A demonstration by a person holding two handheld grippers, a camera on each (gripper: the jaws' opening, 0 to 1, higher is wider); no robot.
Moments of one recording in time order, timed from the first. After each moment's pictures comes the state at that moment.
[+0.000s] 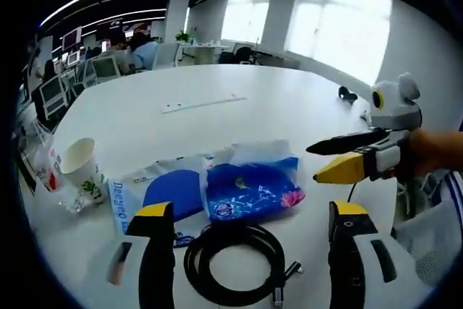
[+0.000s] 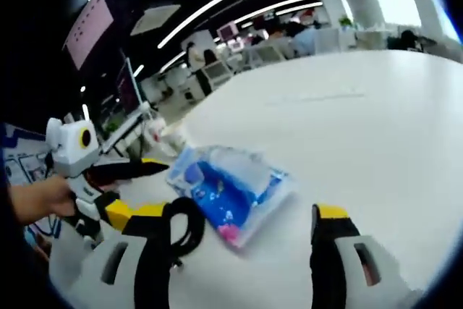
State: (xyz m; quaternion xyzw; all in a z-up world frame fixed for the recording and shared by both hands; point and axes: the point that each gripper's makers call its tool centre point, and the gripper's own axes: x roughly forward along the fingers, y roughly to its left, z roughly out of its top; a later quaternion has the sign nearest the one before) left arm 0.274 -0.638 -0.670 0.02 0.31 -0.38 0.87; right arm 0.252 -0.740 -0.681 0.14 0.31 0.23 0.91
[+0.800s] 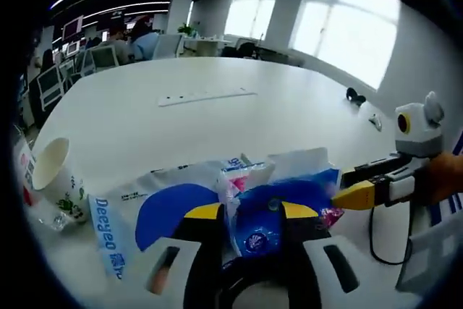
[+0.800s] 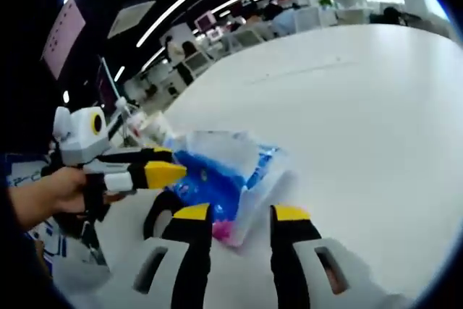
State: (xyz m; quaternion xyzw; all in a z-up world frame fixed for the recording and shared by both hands) left arm 0.314 -0.654 -0.701 0.01 0.33 -0.39 0.86; right arm 0.254 -0.740 -0.713 0.17 0.36 0.19 0.90
